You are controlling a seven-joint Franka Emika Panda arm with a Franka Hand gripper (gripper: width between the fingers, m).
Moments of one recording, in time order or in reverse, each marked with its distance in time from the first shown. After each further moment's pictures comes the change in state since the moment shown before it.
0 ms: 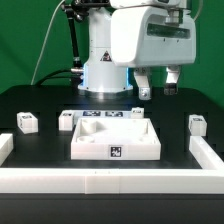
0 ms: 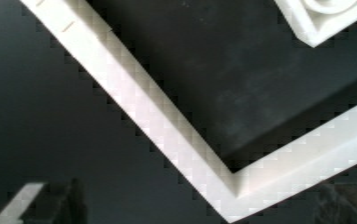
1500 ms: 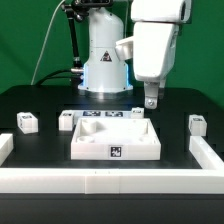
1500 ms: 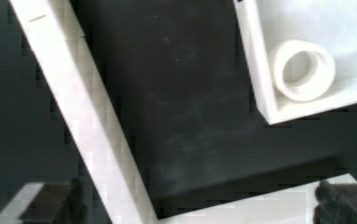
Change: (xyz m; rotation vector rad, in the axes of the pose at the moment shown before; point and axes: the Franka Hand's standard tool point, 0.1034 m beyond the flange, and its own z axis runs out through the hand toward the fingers) arm -0.017 -0.019 0.013 0.058 -0.090 -0.358
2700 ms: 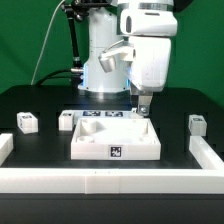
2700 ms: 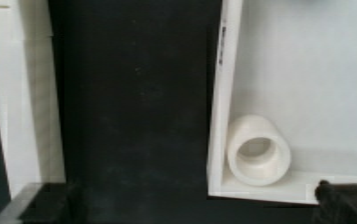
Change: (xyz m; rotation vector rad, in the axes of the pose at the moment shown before) arm -0.031 -0.025 0.021 -0.023 0.006 -0.338
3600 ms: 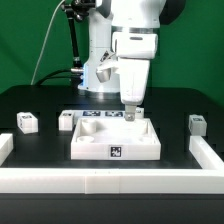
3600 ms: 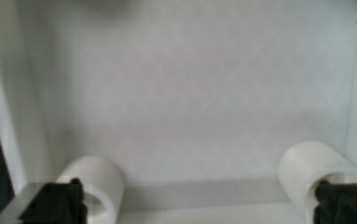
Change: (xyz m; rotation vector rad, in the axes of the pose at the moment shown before) arm 0.000 -0.084 0.027 0.084 -0.003 0.110
